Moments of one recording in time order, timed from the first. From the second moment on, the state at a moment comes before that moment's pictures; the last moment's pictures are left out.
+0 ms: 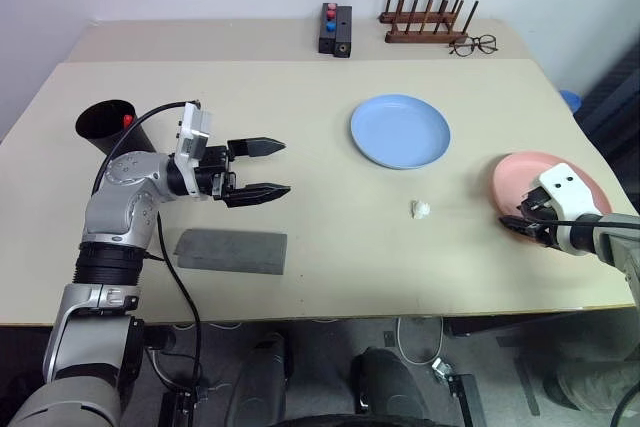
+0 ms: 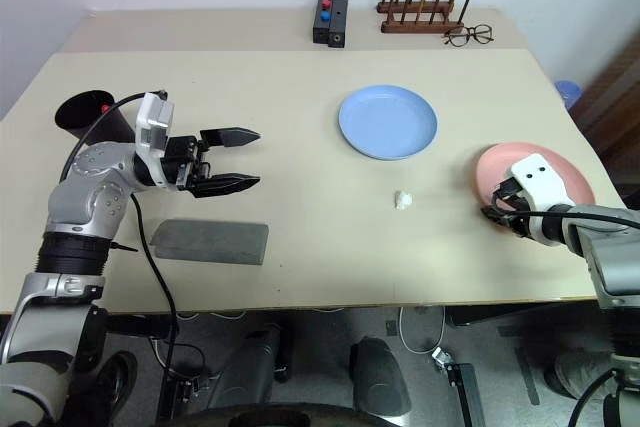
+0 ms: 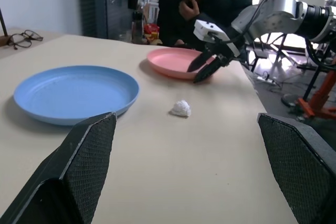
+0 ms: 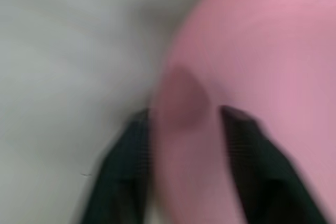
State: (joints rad) left arm -0.63 0.58 0.03 0.26 -0.55 0.27 -1.41; right arm -0.21 -0.96 -0.17 0.04 0.24 0.76 0.73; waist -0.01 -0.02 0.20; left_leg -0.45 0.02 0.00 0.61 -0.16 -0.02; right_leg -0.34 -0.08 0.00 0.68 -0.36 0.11
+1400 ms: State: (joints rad) left arm -0.44 0.50 0.10 0.04 -0.51 0.25 -1.02; right arm -0.67 -0.59 0.04 0.18 0.19 0.47 0.79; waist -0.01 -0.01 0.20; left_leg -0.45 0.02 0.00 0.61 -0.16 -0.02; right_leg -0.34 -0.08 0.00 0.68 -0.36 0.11
